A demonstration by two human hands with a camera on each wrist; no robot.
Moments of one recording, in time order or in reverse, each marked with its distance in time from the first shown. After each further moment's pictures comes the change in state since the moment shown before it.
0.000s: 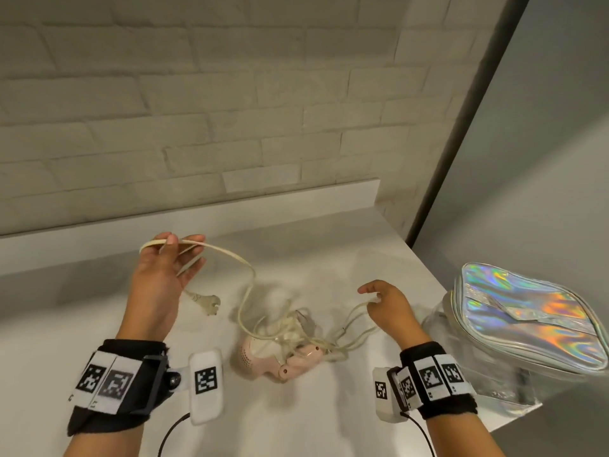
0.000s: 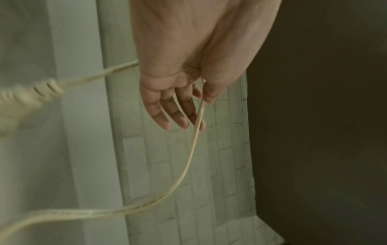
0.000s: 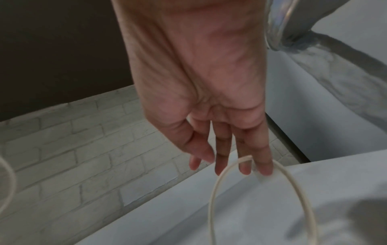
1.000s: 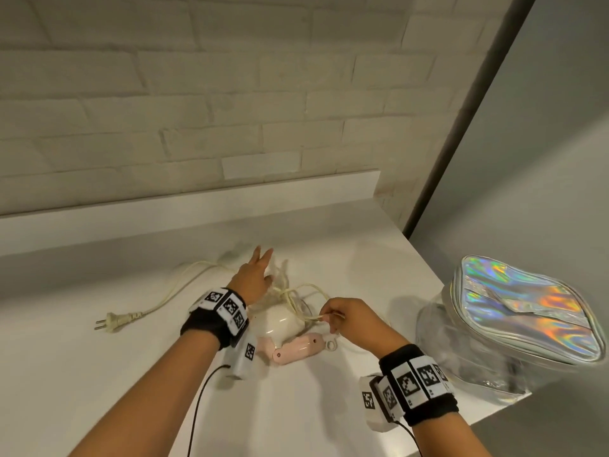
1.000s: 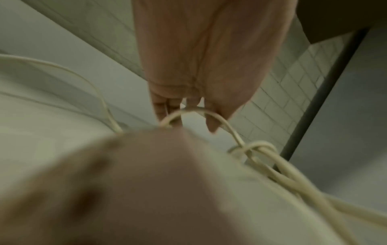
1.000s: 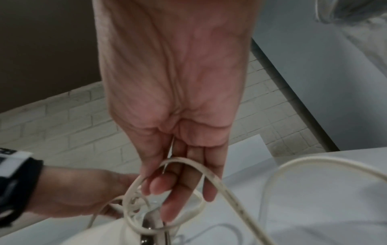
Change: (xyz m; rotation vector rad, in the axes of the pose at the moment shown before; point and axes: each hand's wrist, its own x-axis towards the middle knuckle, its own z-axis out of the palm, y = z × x) left_hand 0.042 -0.141 0.029 1.368 -0.592 -0.160; right_hand -0.028 -0.010 0.040 -0.092 -0.389 -0.221
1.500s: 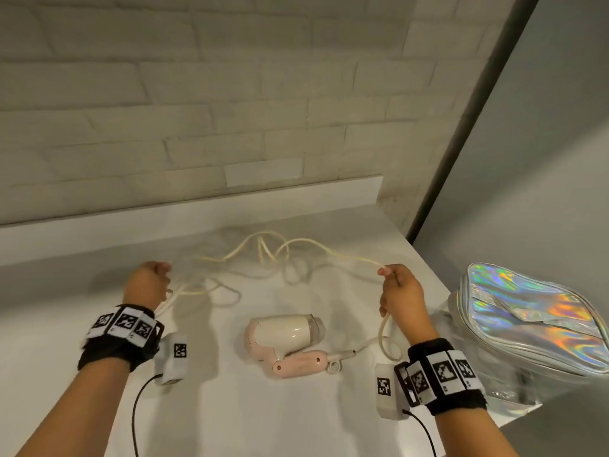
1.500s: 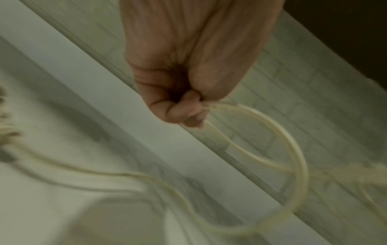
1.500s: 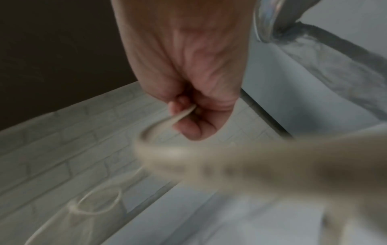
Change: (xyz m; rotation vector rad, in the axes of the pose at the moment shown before) left_hand -0.034 -0.125 -0.089 -0.428 0.521 -0.439; right_hand 0.005 0.011 -0.056 0.427 0.654 0.162
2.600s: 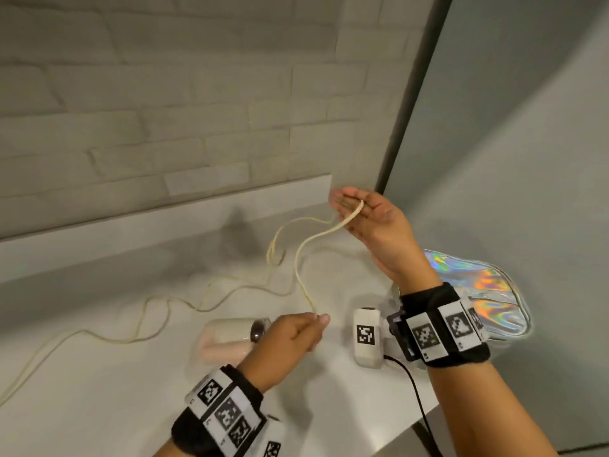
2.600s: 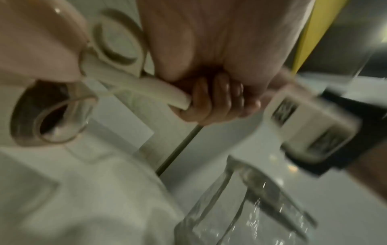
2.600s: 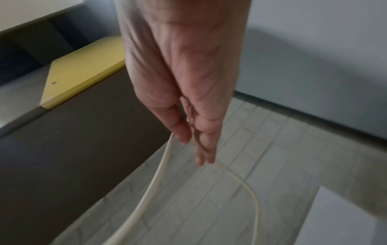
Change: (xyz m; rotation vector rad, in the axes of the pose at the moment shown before) left_hand -0.232 0.123 0.128 -0.251 -0.835 0.603; right_hand 0.002 -0.107 -0.053 0.549 -0.274 -0.243
